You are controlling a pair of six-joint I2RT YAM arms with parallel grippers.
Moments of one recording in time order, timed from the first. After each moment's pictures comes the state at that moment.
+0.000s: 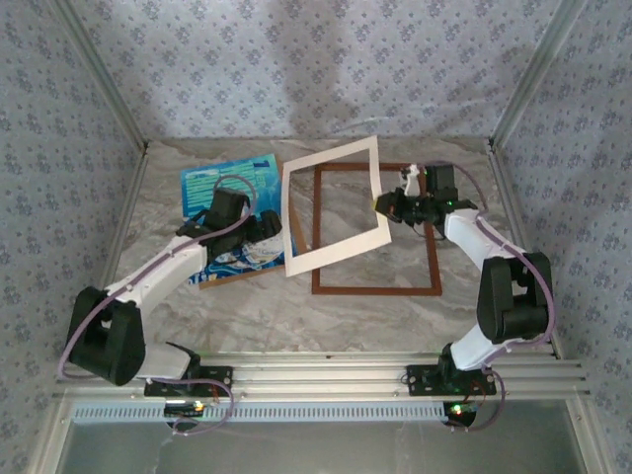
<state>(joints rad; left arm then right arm) -0.43 1.38 0.92 -0.38 0.05 -0.70 0.11 1.57 1.02 -0.23 -0.74 0.55</state>
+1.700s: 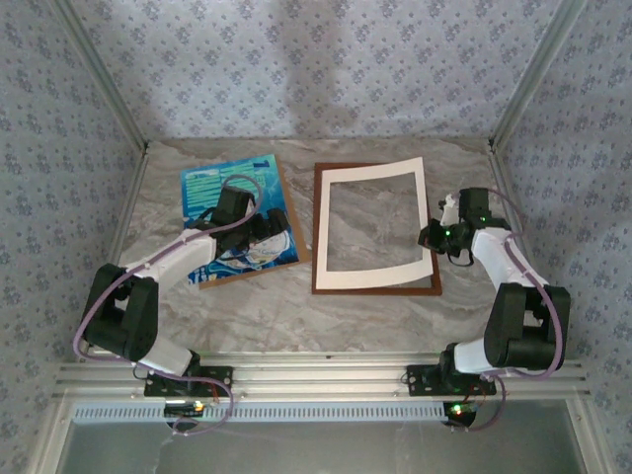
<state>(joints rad) -0.41 1.49 0.92 -0.27 0.16 -0.75 -0.09 1.40 0.91 -0.60 -0.43 0.22</state>
